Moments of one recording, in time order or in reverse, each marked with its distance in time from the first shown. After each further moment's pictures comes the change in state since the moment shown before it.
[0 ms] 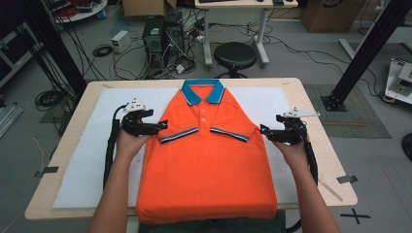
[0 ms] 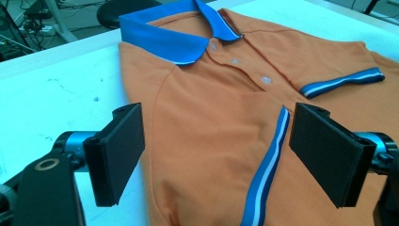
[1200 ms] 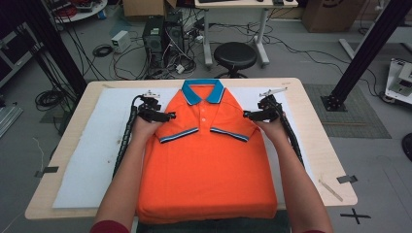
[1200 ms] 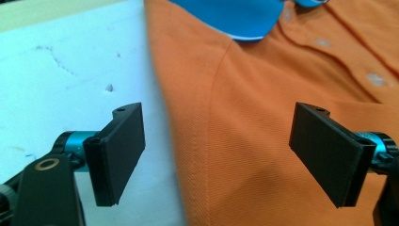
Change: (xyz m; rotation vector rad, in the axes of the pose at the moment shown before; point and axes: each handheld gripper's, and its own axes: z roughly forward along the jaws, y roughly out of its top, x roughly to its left) left arm 0.041 0.001 0.082 0.180 0.072 -0.074; right arm -0.023 0.040 0.107 0.183 0.052 0.007
